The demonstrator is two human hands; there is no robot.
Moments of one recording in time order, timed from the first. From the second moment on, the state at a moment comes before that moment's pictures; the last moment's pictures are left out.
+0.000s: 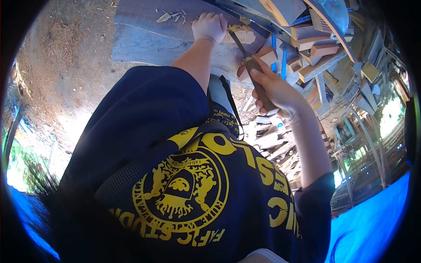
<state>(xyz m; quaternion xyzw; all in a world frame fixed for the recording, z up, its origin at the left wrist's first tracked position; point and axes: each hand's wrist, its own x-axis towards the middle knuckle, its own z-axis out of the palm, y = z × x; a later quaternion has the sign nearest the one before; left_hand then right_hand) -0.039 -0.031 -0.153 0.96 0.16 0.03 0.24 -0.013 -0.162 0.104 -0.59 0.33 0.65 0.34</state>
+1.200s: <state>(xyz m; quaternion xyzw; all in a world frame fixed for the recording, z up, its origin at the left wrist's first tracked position) -0.017 -0.039 0.037 0.75 -0.12 -0.10 0.64 -0.135 -0.231 -0.097 -0.84 0.44 0.24 0.19</state>
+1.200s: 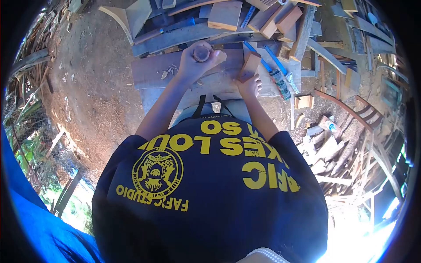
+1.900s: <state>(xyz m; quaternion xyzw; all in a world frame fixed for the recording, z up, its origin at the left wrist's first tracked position) -0.020 -0.036 0.018 0.69 -0.09 -0.11 0.71 -0.146 -0.191 0.132 -0.78 -0.05 -0.13 0.61</state>
